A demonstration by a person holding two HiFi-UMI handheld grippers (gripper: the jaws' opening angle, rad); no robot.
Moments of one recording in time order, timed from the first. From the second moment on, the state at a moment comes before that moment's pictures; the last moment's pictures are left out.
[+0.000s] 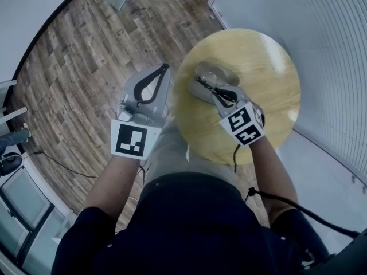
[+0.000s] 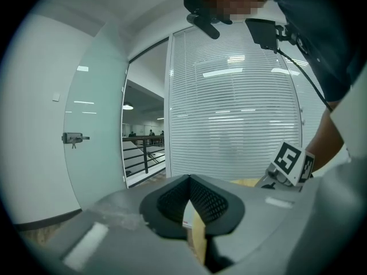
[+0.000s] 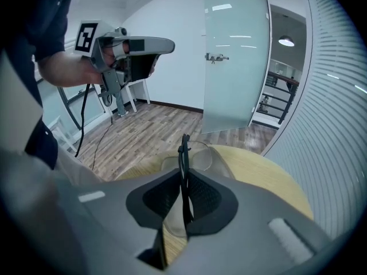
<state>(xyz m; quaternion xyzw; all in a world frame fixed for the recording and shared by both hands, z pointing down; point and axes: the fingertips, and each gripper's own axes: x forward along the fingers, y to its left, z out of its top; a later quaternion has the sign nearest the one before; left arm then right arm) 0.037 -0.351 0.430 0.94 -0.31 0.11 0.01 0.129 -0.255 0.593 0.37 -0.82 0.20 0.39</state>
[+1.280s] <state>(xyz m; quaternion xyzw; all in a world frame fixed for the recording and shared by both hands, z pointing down) 0.018 -0.305 0.301 0.94 -0.32 0.05 -0.07 0.164 -0.208 0.459 0.47 -0.80 0.12 0.35</state>
